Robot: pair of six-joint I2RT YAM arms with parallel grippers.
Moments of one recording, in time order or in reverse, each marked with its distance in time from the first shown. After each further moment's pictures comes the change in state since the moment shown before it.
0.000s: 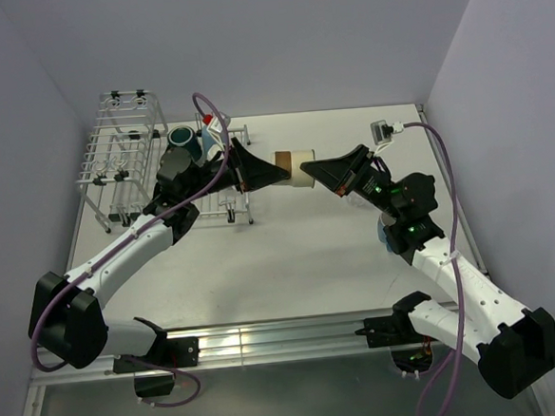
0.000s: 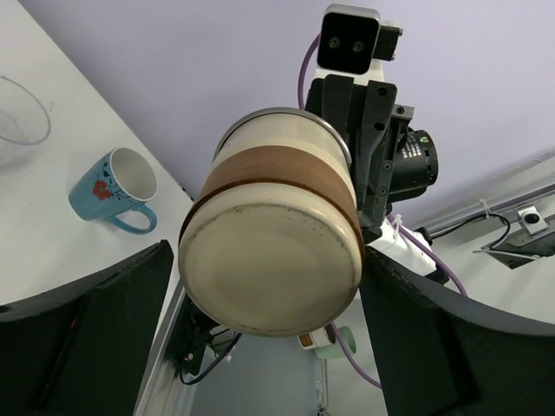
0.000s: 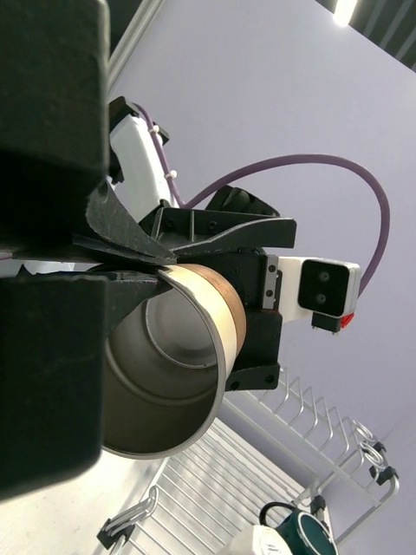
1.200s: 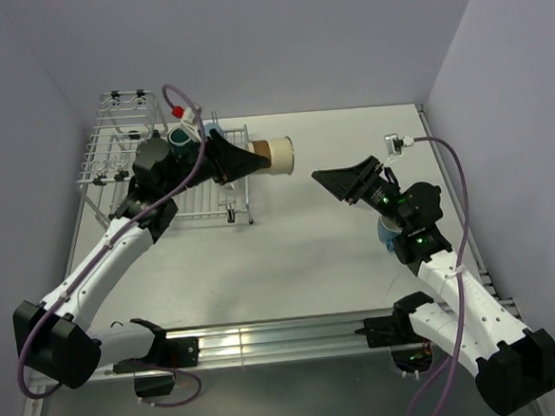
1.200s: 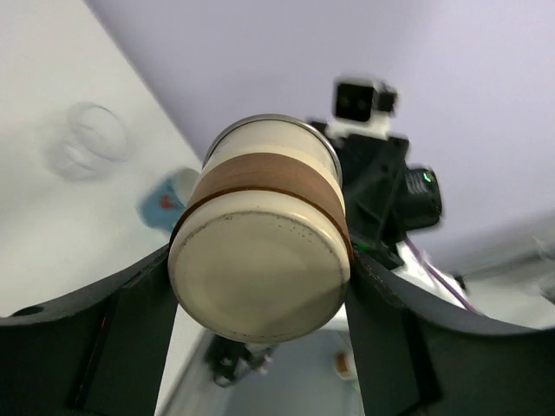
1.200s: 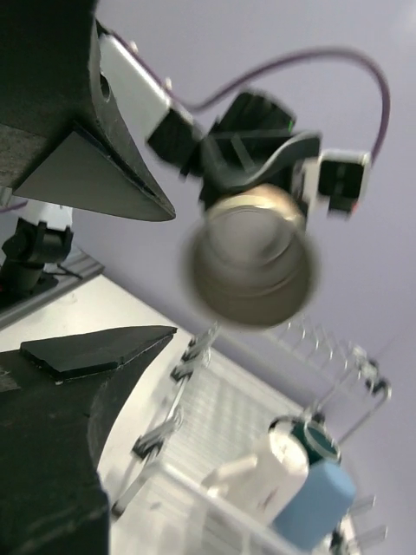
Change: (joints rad) left arm 0.064 -0.096 0.053 -0.241 -0.058 0.112; right arm -0.065 -0.089 -0.084 -0.089 0.017 -0.086
